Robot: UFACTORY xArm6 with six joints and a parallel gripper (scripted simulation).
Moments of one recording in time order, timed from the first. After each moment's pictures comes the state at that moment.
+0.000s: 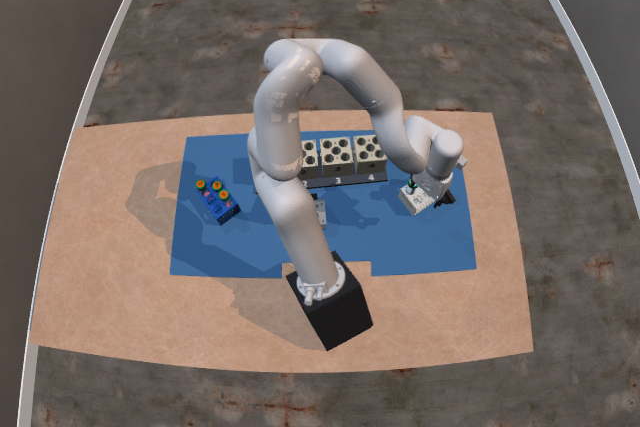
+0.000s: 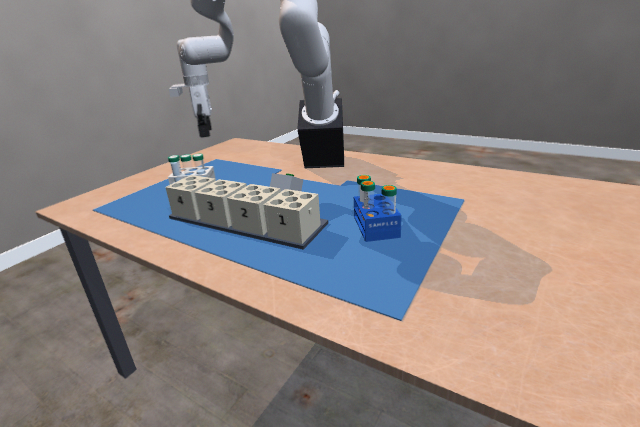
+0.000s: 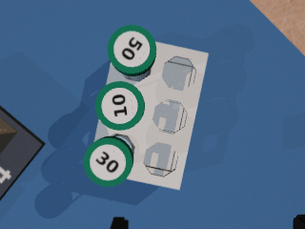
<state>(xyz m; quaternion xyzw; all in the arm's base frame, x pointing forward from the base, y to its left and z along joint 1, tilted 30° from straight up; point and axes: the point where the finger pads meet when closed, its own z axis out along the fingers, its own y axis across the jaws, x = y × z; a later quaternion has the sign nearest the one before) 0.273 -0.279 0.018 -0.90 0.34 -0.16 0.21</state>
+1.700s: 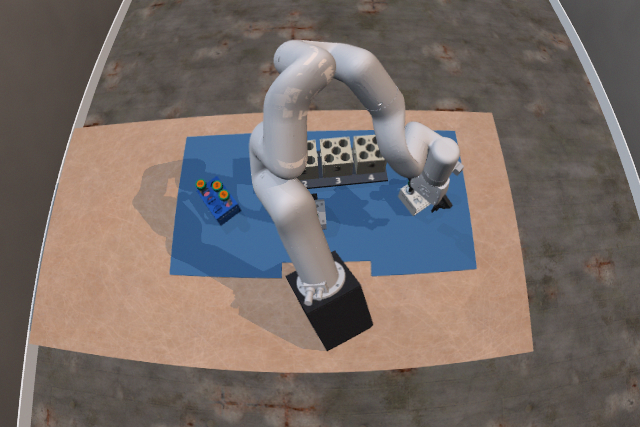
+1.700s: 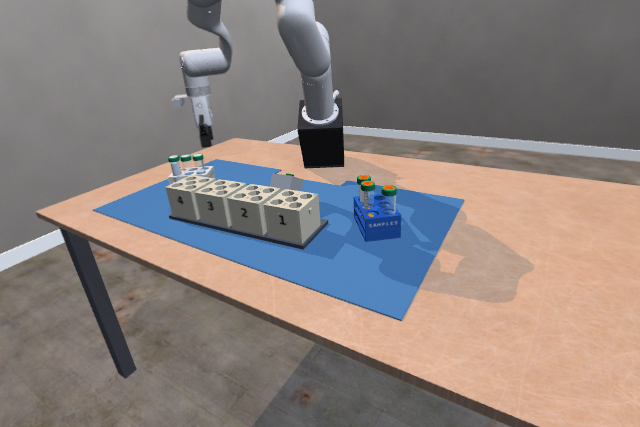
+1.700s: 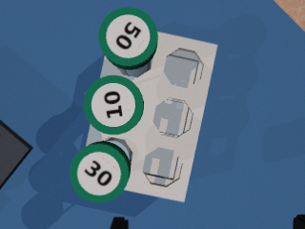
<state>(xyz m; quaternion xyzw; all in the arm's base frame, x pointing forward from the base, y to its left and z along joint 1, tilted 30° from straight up) 0.288 -0.270 -0.011 -0.90 0.34 -0.16 0.21</state>
